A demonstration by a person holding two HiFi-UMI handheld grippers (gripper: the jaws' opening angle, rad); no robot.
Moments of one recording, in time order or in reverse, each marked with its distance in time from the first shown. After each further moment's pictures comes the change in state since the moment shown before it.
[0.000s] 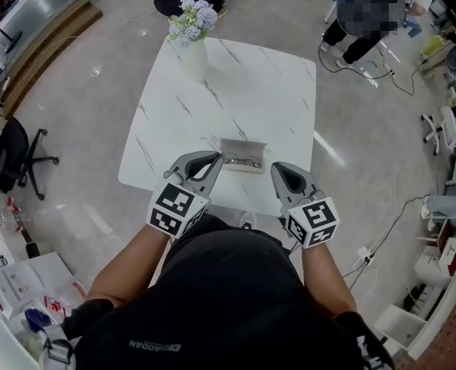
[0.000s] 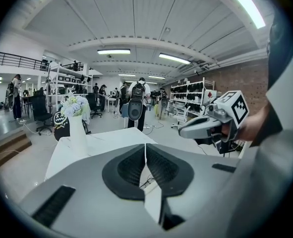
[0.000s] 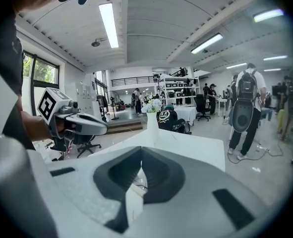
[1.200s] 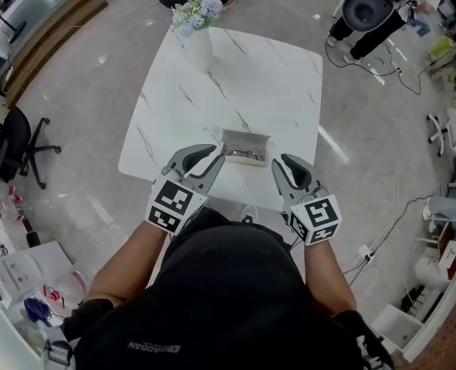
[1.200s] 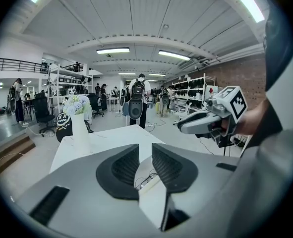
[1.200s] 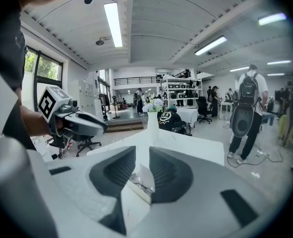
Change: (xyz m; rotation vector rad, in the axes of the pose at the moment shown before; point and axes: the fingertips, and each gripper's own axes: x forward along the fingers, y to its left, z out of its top) left arm -0.001 0.002 -0.012 0.027 0.020 0.029; right arm 0.002 -0.005 -0.007 -0.044 0.000 0.006
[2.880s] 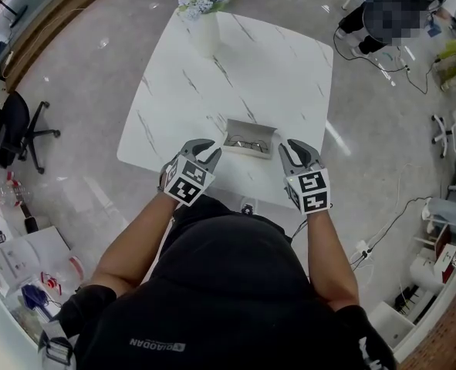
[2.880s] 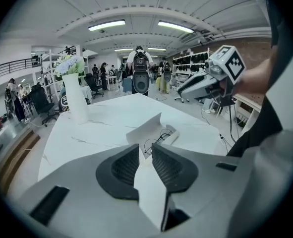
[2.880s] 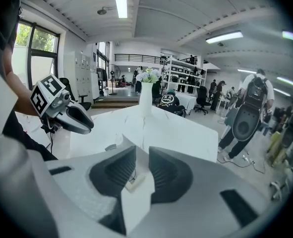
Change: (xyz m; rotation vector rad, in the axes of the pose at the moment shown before) left arm 0.063 0.026 -0.138 0.052 0.294 0.015; right arm 0.056 -0.049 -0.080 -0.124 0.254 -0.063
